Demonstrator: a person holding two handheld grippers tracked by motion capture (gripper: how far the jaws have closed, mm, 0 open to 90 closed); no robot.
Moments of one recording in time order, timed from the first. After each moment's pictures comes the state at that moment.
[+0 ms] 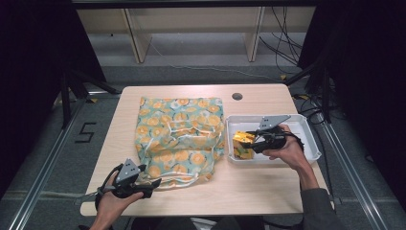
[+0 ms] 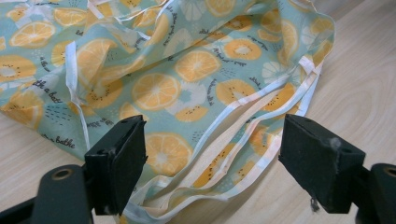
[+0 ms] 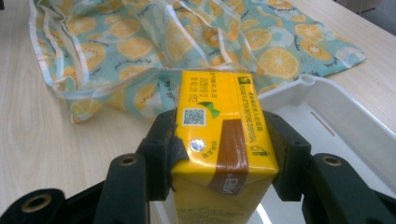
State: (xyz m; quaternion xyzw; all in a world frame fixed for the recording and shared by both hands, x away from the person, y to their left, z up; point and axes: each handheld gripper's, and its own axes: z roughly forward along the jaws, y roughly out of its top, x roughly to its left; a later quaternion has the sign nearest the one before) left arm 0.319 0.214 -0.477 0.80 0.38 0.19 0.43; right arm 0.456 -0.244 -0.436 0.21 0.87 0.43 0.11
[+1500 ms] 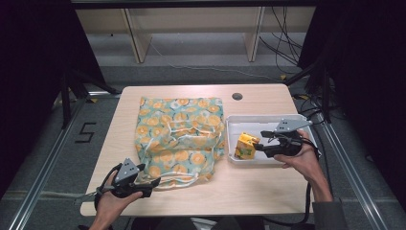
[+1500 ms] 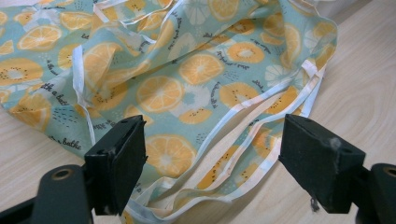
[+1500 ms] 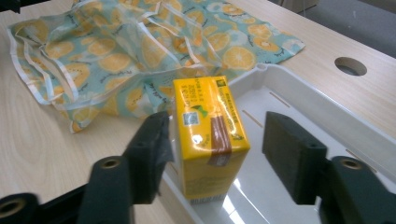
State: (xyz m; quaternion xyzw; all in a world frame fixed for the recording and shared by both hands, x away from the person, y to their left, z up) left arm 0.320 0.217 -0.476 0.80 0.38 0.19 0.43; right arm 0.418 -0.274 -0.414 0.29 0.84 0.43 0.16
